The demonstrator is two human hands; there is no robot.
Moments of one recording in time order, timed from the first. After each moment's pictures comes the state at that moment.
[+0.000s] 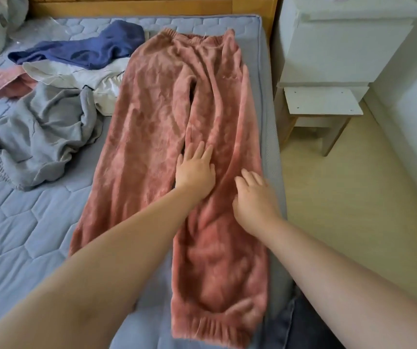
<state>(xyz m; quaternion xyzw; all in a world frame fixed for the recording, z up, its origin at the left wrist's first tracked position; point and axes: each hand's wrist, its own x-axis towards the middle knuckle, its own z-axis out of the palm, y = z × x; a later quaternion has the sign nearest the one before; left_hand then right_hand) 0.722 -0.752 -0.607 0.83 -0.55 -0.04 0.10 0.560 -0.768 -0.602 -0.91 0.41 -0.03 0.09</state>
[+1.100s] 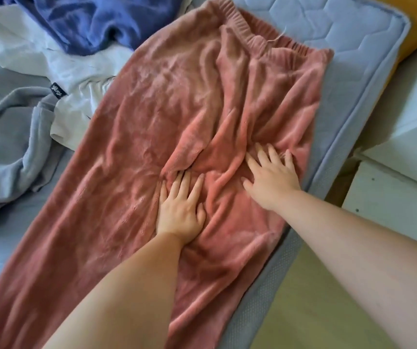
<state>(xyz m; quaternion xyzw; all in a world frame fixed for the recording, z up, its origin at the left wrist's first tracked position) 0.823 -0.945 -0.658 0.93 -0.36 -0.08 0.08 0.765 -1.157 -0.619 -0.96 0.19 0.19 0.03</state>
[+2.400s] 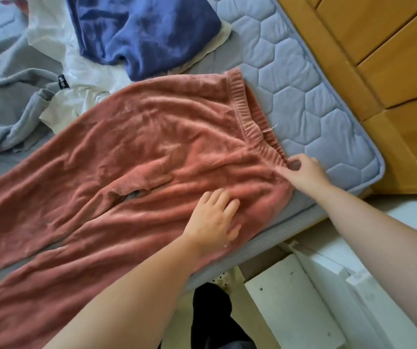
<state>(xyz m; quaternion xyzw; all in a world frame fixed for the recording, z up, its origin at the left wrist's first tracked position) 0.820 -1.204 -0.565 0.93 -0.32 -0.14 0.13 0.897 -1.448 -0.549 -0.90 0.23 0.28 0.23</state>
